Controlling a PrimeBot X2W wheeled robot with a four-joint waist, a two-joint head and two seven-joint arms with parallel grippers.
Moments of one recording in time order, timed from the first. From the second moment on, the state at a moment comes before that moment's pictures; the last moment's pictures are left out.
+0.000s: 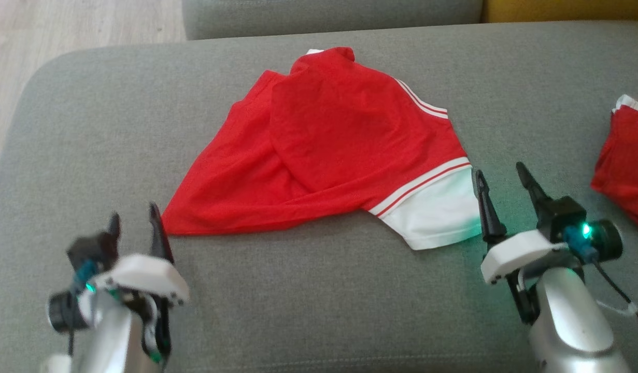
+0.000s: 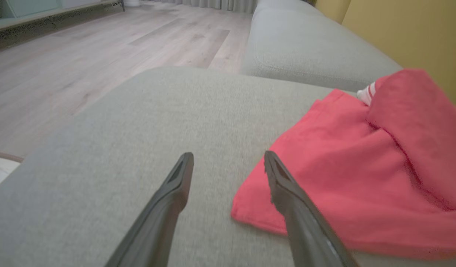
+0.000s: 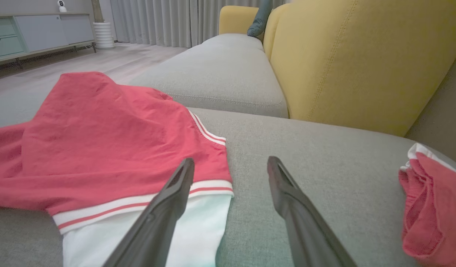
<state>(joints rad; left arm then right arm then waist) -0.25 0.06 -0.05 0.57 -0.23 0.11 -0.26 -0.33 -0.06 0.00 0.60 -0.10 0.13 -0.26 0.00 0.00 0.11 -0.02</state>
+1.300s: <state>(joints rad) -0.17 0.04 -0.17 0.54 -0.31 0.11 -0.26 -0.33 -0.05 -0.09 0.85 -0.08 0.13 -0.26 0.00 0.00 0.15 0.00</state>
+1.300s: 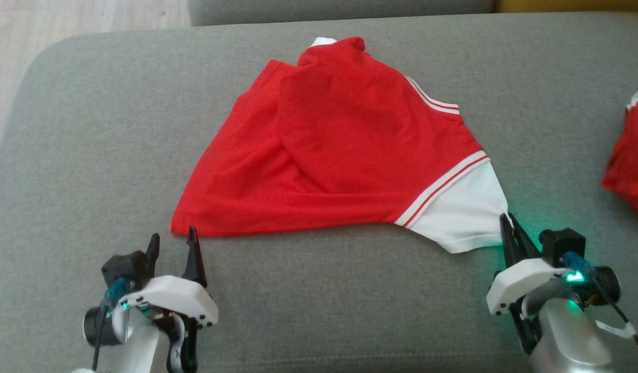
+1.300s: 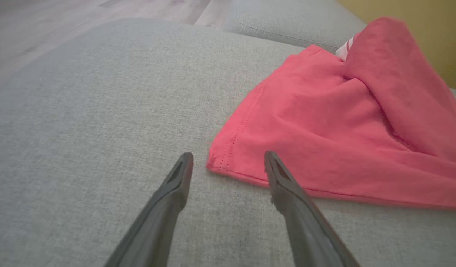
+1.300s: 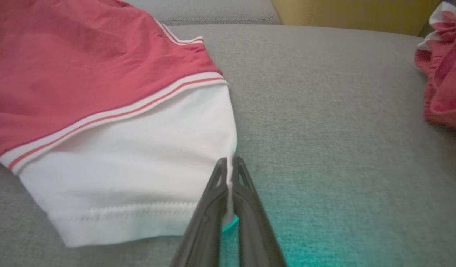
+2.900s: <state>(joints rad) -0.73 0.27 -0.11 0.25 -0.19 -0.02 -0.09 -0.82 -0.23 0.06 0.30 0.40 0.13 -0.07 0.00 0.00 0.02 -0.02</state>
